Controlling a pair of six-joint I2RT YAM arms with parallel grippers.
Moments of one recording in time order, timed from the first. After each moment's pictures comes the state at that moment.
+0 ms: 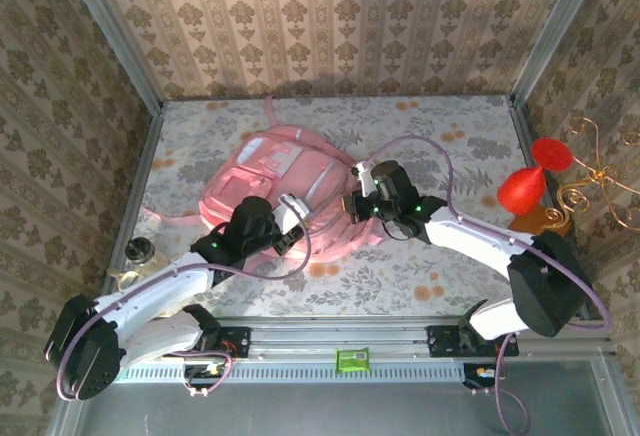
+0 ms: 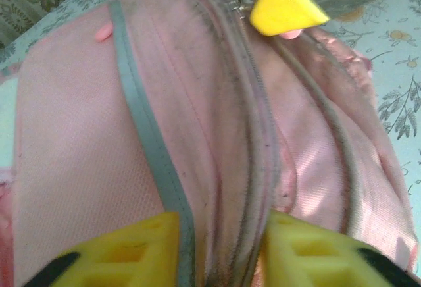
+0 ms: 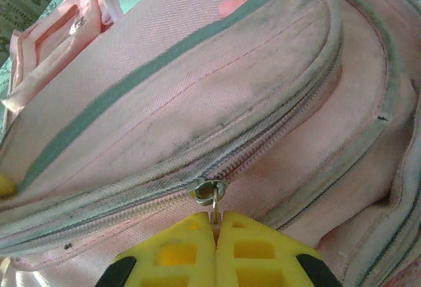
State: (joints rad) left arm -0.77 1.01 0.55 -0.09 0.04 0.25; right arm 0.61 1.41 0.84 -0.06 -0.16 0.33
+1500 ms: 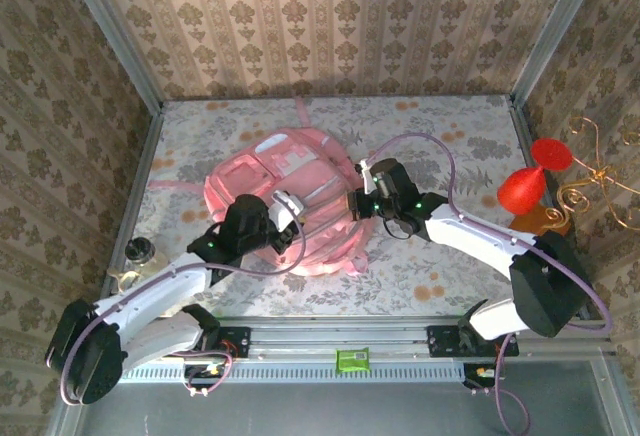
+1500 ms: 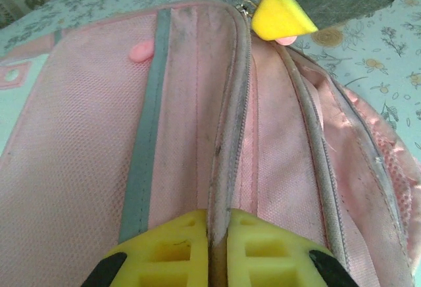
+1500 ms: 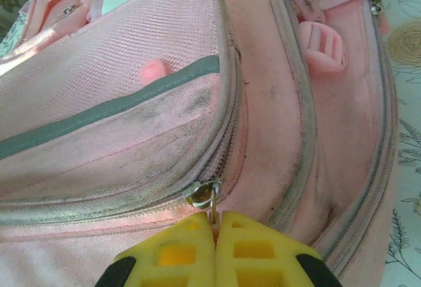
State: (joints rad) left arm -0.71 0.99 0.52 -0.05 0.13 0.20; right arm 0.60 1.43 0.88 -0.13 -0.11 0.37
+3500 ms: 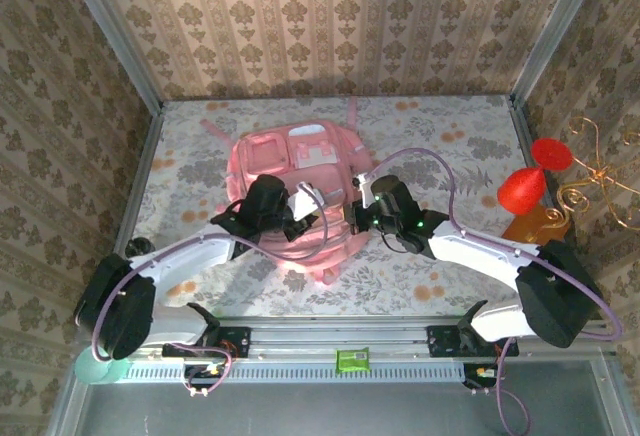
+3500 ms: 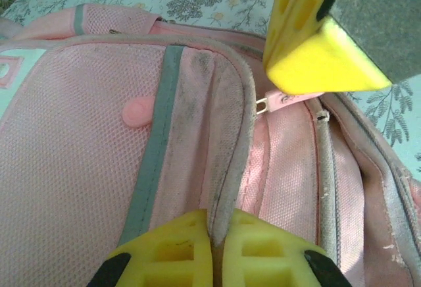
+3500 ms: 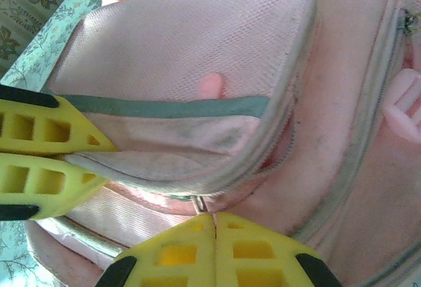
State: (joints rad) left arm -0.68 1.27 0.68 -0.03 0.31 0.41; right arm 0.67 1.36 0.74 0.03 -0.08 0.37
